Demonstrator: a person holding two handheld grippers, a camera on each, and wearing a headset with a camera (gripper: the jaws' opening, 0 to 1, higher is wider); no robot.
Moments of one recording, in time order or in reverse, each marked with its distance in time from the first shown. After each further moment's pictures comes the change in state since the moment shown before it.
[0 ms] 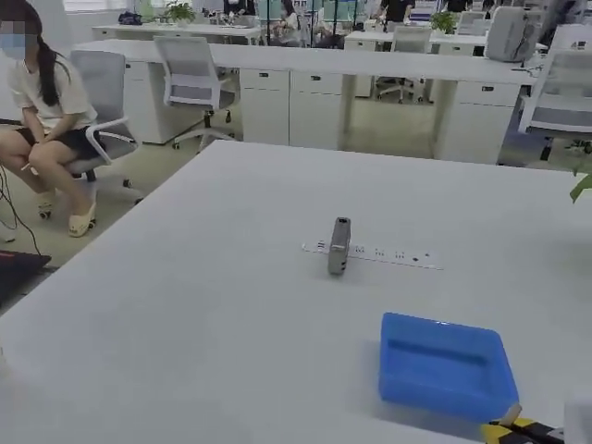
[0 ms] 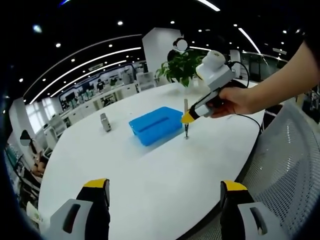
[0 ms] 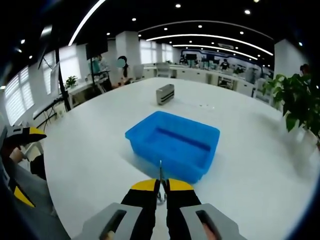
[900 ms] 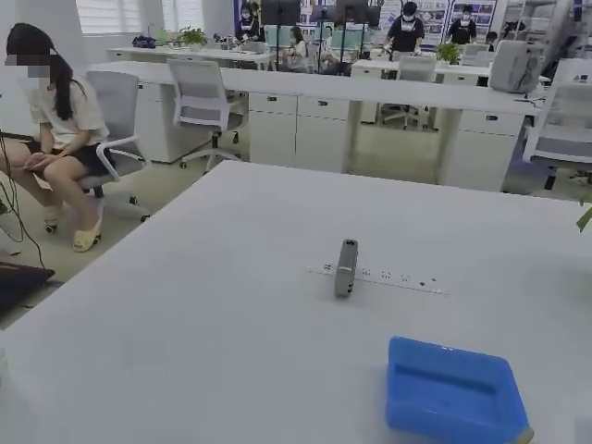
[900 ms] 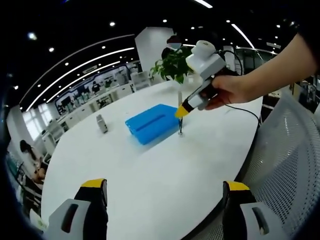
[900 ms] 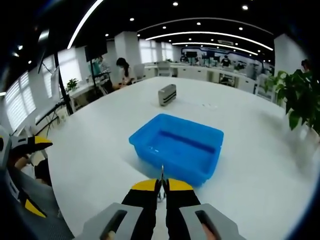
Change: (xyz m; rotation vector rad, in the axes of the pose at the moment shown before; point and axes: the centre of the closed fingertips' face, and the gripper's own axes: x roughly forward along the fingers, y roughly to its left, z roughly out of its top) left arm 0.007 0.004 -0.005 0.067 0.018 0.011; right arm 0.001 0.006 0.012 0.029 0.008 0.036
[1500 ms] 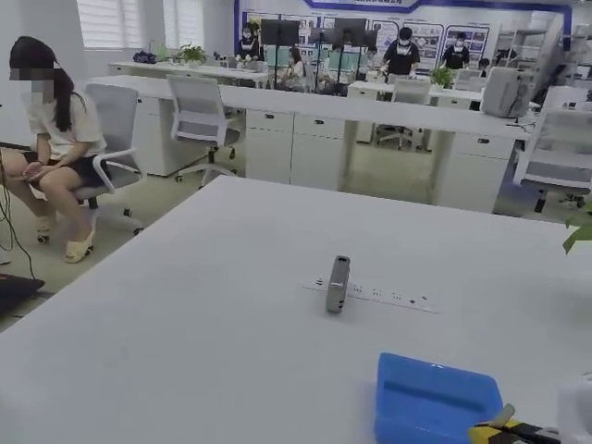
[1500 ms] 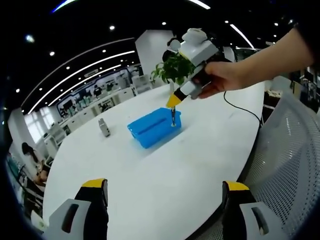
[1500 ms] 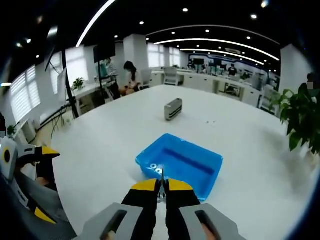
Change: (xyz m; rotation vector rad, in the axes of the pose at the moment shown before) left arm -0.002 0.002 0.004 -0.002 -0.029 0.017; right arm -0.017 0.007 0.048 -0.068 -0.043 0.021
